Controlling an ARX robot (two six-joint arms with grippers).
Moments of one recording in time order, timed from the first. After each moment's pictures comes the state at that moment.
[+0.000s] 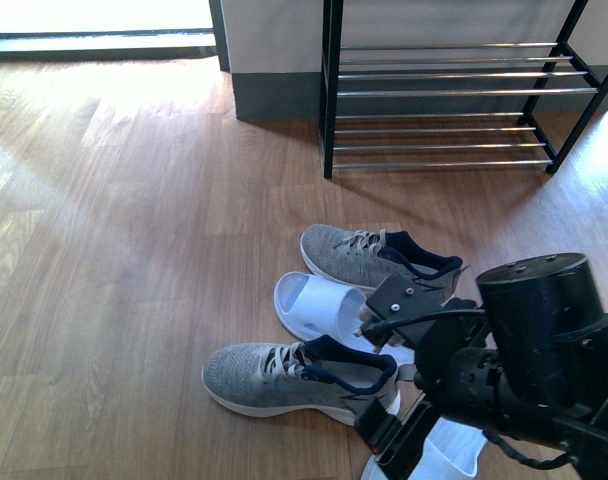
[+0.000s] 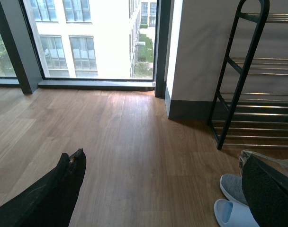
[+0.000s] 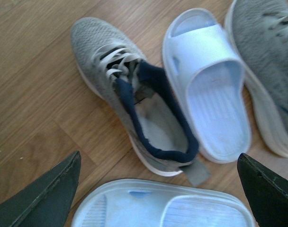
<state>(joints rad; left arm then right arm) 0.00 0.02 0.01 0.00 0.00 0.00 0.45 2.43 0.67 0.92 -0.29 -0.33</state>
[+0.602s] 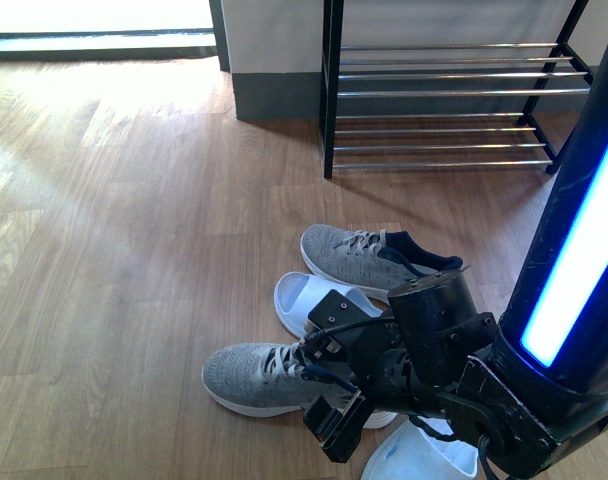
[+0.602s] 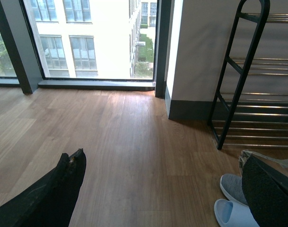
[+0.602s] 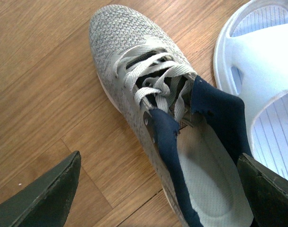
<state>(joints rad) 0.00 0.02 0.01 0.00 0.00 0.00 0.49 2.71 1.00 0.83 -0.33 -0.33</state>
